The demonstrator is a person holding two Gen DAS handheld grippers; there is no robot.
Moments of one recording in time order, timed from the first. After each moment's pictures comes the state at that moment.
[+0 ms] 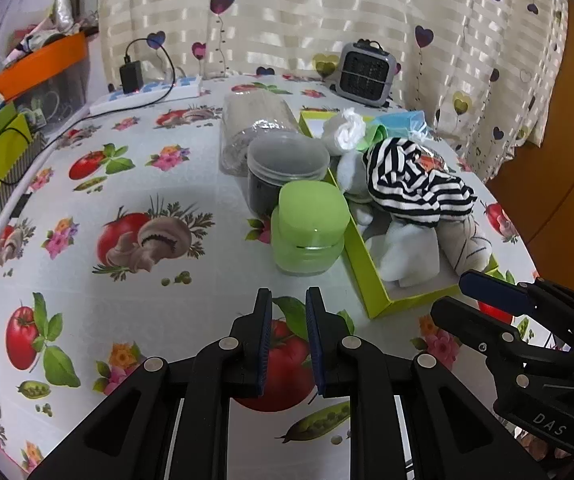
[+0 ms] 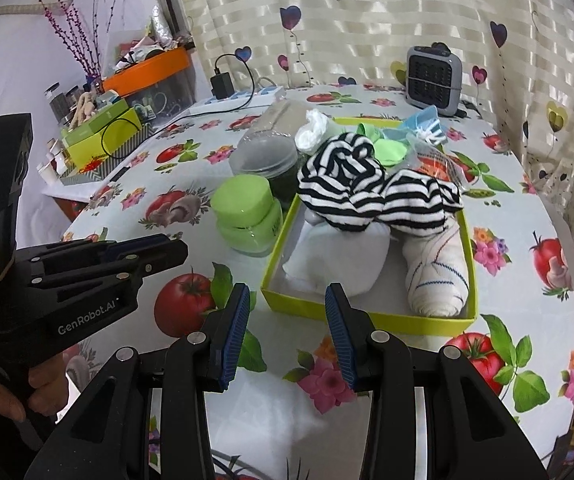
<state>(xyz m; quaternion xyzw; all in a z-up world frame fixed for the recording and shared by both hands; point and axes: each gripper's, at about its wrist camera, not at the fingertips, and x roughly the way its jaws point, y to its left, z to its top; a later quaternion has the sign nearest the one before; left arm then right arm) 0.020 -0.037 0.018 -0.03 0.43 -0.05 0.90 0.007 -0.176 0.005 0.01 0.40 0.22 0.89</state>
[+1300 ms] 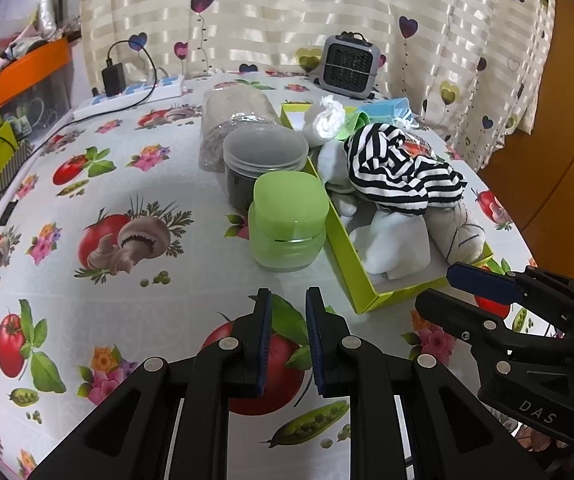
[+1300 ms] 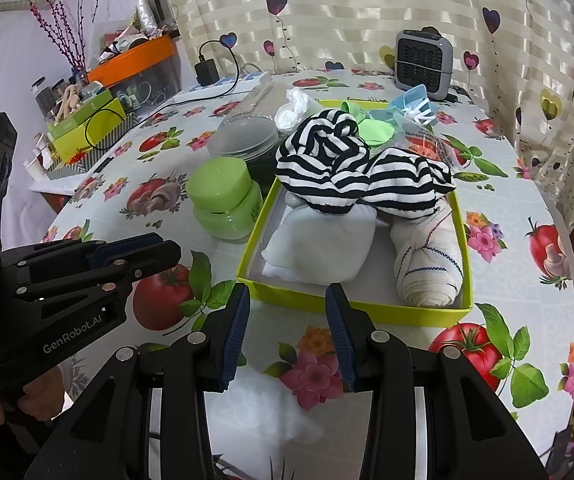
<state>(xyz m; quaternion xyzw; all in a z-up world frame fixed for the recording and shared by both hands) 0.021 -0.048 0.010 -0.01 0.43 -0.07 0.90 0.015 -0.180 -0.005 0.00 0.42 0.20 0.89</state>
